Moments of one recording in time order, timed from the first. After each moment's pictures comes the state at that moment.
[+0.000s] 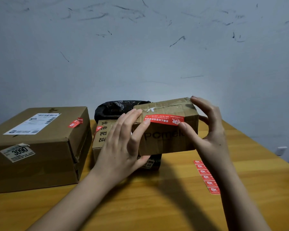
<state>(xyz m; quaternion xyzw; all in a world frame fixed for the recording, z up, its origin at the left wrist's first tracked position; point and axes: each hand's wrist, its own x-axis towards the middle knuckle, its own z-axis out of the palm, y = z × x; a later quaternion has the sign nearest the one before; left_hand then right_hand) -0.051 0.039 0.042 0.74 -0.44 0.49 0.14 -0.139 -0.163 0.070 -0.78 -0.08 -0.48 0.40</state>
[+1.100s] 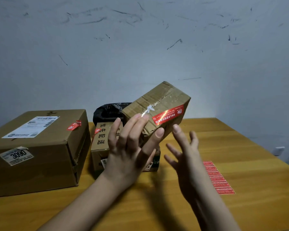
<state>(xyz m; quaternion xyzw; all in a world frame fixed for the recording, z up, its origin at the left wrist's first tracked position) -0.054 0.016 0.031 0.66 -0.37 0.65 0.08 -0.145 -0.104 0.057 -0.57 0.12 -0.24 0.78</state>
